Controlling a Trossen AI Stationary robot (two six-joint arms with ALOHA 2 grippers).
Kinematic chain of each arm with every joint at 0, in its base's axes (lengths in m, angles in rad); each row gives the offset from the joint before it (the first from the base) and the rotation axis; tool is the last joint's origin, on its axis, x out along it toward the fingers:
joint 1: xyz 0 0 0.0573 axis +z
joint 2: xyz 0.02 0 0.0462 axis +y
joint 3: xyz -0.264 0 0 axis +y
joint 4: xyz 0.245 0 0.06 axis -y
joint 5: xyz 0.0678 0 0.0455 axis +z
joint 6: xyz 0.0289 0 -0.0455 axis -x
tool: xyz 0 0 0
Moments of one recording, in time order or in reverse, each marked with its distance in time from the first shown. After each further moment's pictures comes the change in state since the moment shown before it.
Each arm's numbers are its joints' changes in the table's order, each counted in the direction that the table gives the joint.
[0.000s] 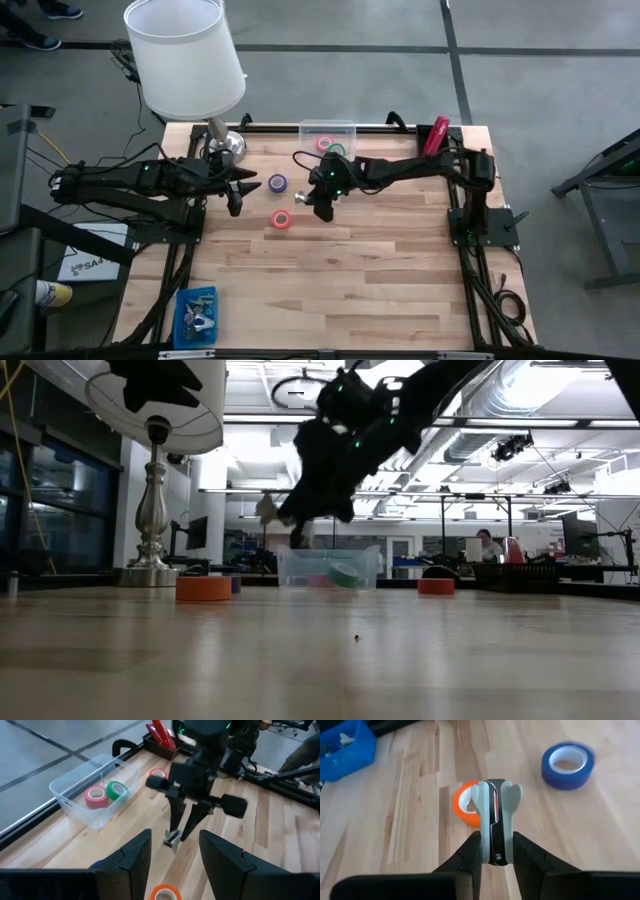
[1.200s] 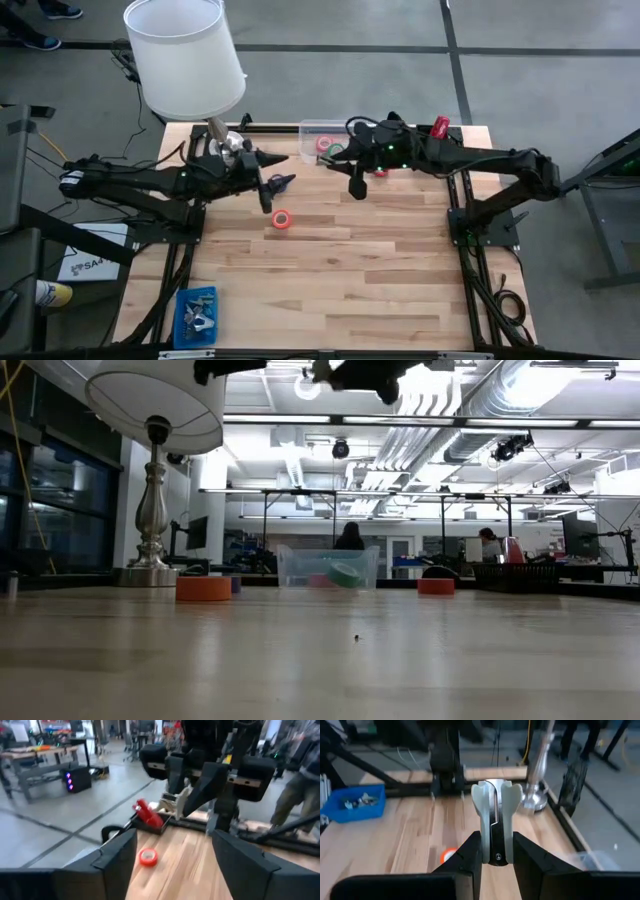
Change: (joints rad) left arm 0.000 0.263 0.001 0.659 0.035 -0.336; right arm -0.003 -0.499 -0.002 -0.176 -0.188 0.226
